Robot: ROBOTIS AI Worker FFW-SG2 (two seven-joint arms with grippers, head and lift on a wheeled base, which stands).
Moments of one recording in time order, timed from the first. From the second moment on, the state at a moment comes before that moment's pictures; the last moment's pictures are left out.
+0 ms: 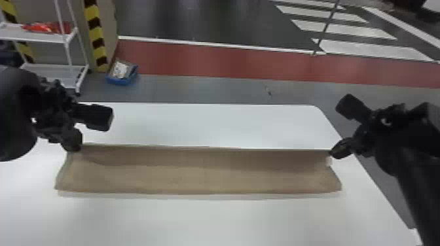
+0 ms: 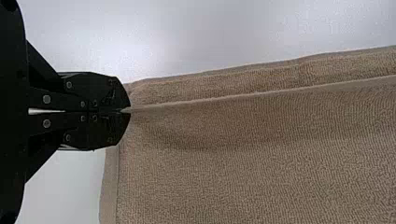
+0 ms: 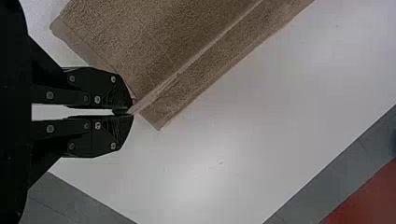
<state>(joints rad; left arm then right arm) -0.70 0.46 -0.63 -1.17 -0.93 0.18 -1.29 -0.39 -0.49 -0.11 -1.33 0.91 0.53 1.31</state>
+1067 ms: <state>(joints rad) -0.70 0.48 -0.62 -1.19 -0.85 0.25 -1.16 -0.40 -0.49 -0.12 -1.31 0.91 0.53 1.27</state>
